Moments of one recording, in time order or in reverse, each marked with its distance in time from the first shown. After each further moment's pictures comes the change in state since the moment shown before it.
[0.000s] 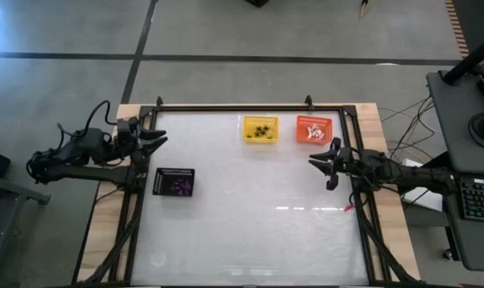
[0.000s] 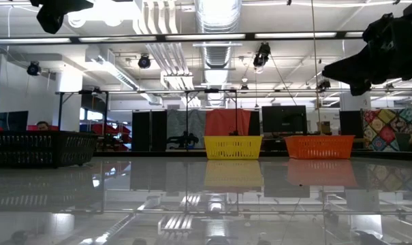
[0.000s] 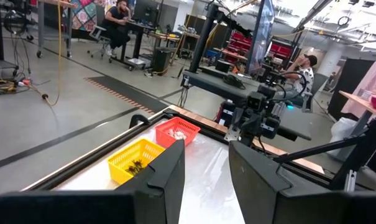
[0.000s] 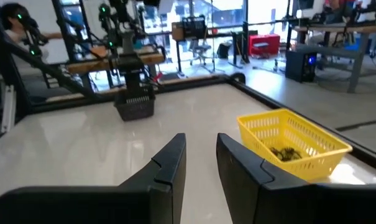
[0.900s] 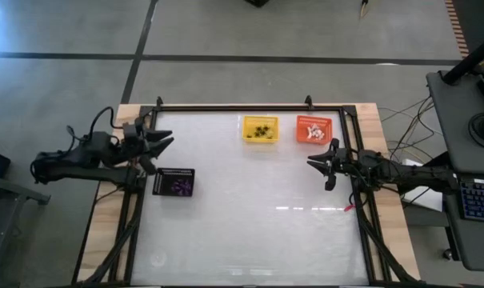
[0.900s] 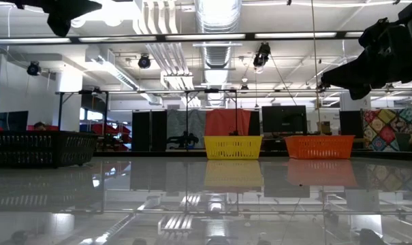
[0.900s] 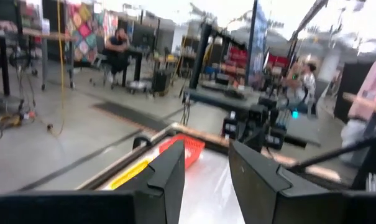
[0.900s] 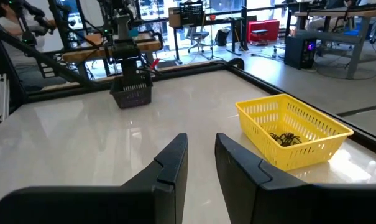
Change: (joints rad) left arm 0.000 0.002 -0.115 0.204 -0.010 0.129; right arm 0.000 0.068 -0.001 0.005 0.007 0.018
